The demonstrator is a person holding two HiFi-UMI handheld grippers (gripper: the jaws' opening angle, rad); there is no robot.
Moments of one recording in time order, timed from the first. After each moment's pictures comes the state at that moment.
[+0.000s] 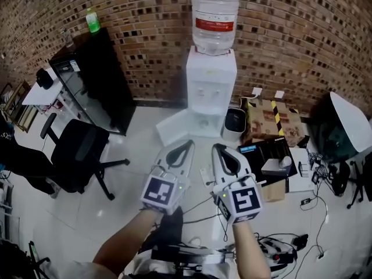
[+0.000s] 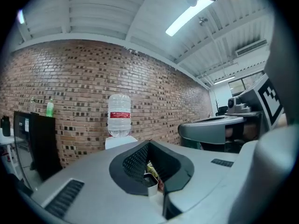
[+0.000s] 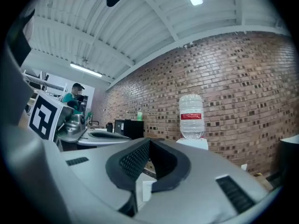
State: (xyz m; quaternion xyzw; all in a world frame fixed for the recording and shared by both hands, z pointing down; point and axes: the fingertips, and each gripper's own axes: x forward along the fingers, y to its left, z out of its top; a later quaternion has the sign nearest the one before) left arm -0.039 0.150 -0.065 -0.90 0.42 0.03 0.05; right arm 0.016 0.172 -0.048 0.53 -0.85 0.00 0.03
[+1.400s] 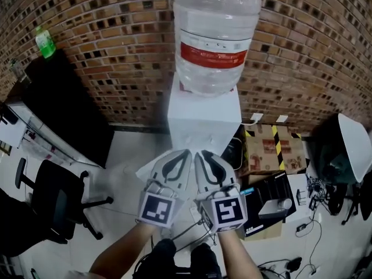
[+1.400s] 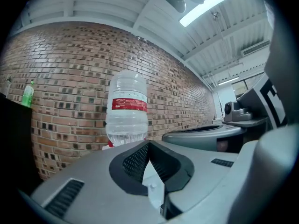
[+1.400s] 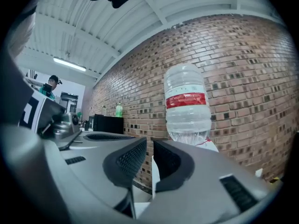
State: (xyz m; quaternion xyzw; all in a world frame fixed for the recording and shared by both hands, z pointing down) left arm 0.020 -0.213 -0.034 -0.91 0.42 0.05 0.05; right arm 0.046 -0.205 -0.007 0.56 -0.83 0.03 0.02
